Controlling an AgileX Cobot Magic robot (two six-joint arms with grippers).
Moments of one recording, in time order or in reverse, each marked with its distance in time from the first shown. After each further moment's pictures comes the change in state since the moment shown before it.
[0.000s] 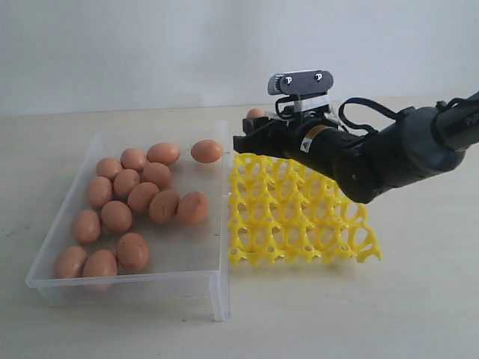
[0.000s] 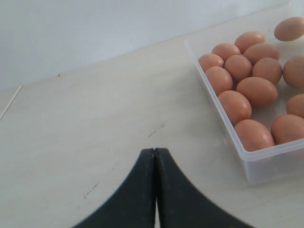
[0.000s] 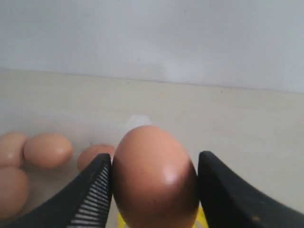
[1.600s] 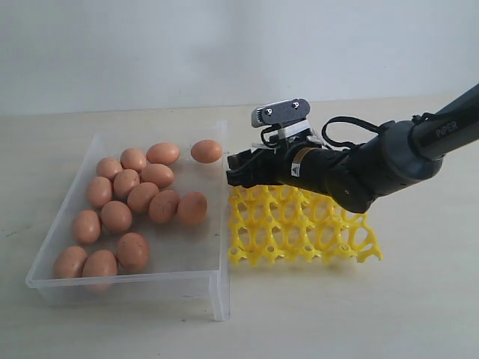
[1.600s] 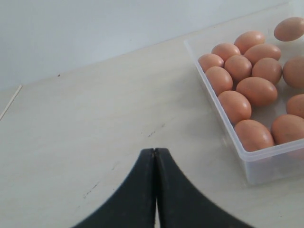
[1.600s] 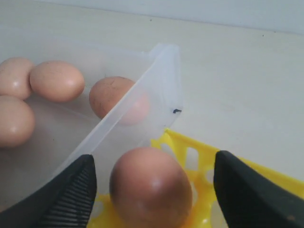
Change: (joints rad) left arm 0.000 0.000 0.000 0.000 0.000 0.000; right arm -0.002 0.091 -0.046 -0.225 0.095 0.107
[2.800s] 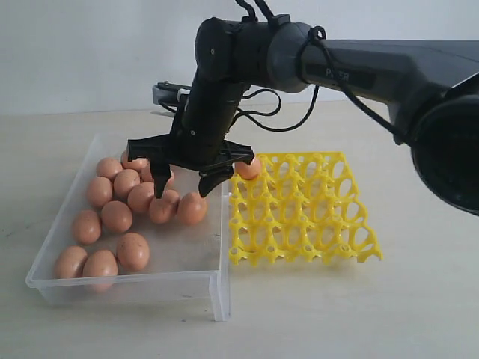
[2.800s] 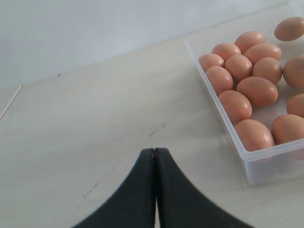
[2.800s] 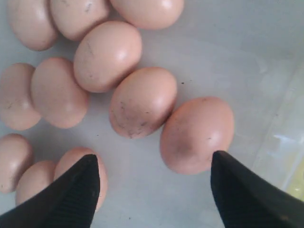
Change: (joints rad) left arm 0.000 0.000 0.000 0.000 0.000 0.000; right arm 0.212 0.155 -0.915 0.565 1.615 -0.012
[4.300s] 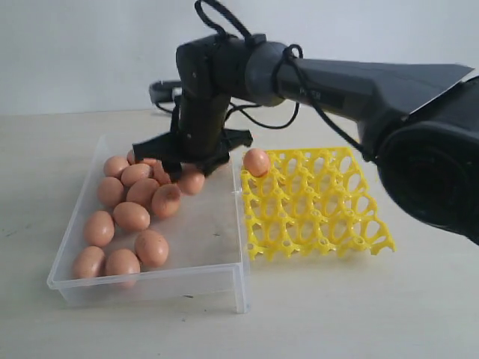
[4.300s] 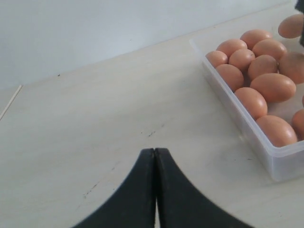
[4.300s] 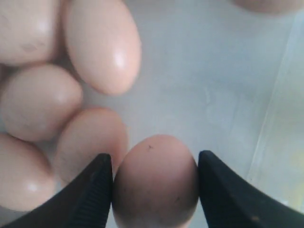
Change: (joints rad) left arm 0.000 0.000 0.000 0.000 0.000 0.000; right arm 0.029 0.071 -0.084 -0.269 -0.078 0.077
